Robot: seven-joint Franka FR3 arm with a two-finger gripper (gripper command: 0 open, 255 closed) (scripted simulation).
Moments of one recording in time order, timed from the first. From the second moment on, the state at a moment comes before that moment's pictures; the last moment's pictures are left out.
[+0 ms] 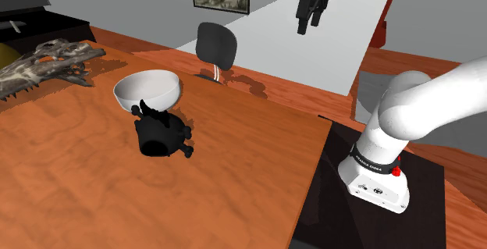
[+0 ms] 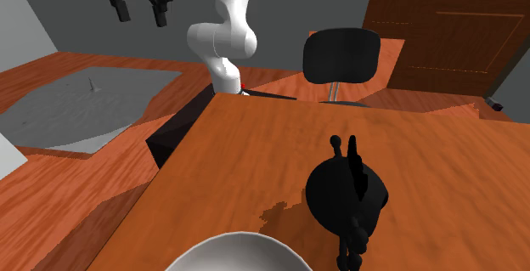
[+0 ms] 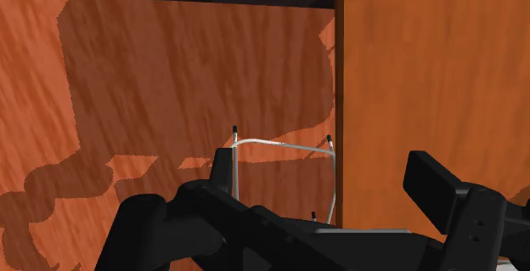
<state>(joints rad) 0.01 -0.81 0.01 -2.31 -0.03 1.54 0.00</state>
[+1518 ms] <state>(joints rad) 0.14 -0.39 0.40 -2.17 0.19 1.77 0.40</state>
